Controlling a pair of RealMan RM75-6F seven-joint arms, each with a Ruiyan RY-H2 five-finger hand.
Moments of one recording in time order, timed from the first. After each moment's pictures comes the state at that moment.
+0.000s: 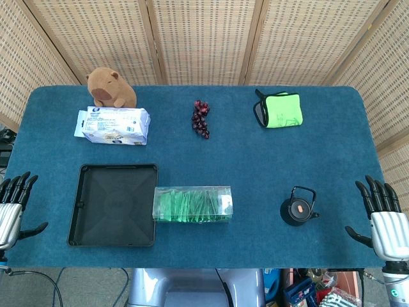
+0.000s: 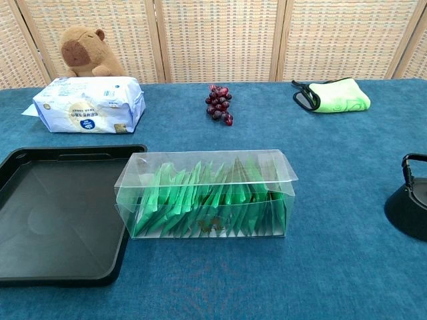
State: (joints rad) left arm -0.10 -1.12 -0.04 -1.62 1.48 1.46 0.09; right arm 0.05 -1.13 0.08 -1.59 -1.56 1.58 -0.05
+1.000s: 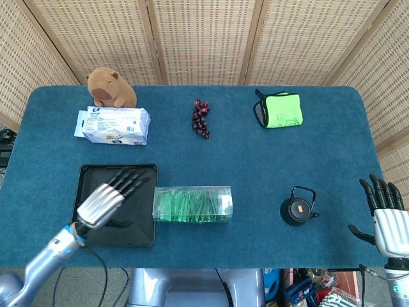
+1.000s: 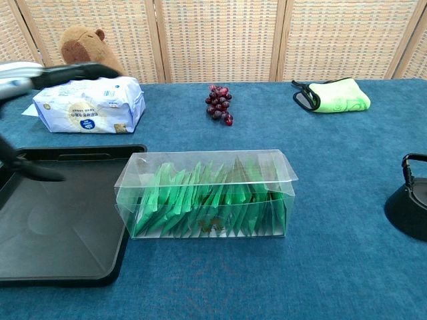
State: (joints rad) left arm -0.50 -1.21 -0.09 -1.75 1.72 1.08 0.01; right arm 0.06 -1.12 0.10 -1.61 -1.49 1.53 -0.06
